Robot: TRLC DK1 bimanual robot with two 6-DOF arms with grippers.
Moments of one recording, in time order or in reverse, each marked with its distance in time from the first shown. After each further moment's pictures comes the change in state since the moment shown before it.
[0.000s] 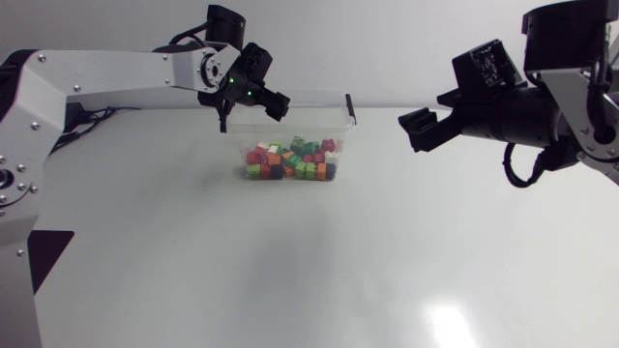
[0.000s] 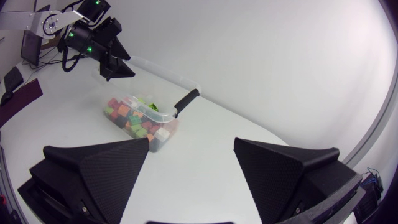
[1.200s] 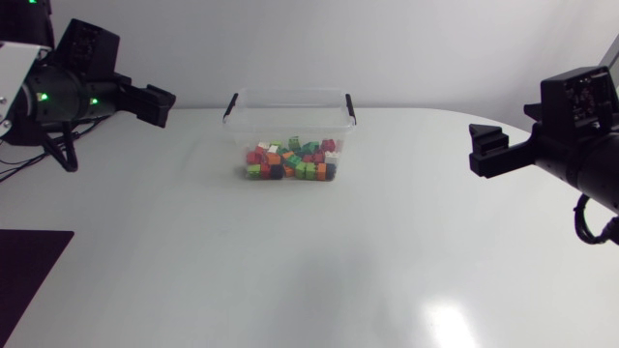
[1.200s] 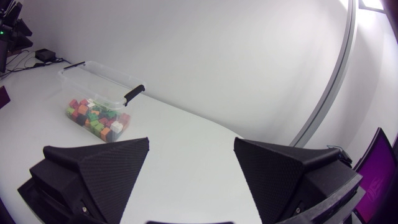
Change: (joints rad) left arm 0.243 -0.867 -0.787 0.103 -0.008 -0.010; right arm -0.040 -0.381 -0.249 0.017 0.258 -0.007
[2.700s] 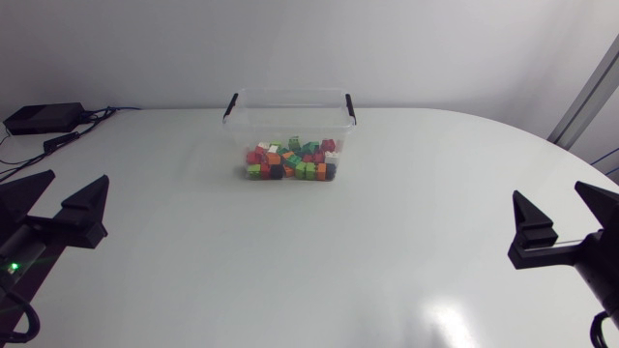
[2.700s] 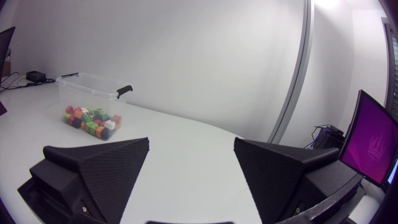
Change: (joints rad) left arm 0.195 -0.906 -0.758 0.153 0.096 -0.198; right arm -0.107 -0.663 -0.422 -0.069 -0.030 0.073
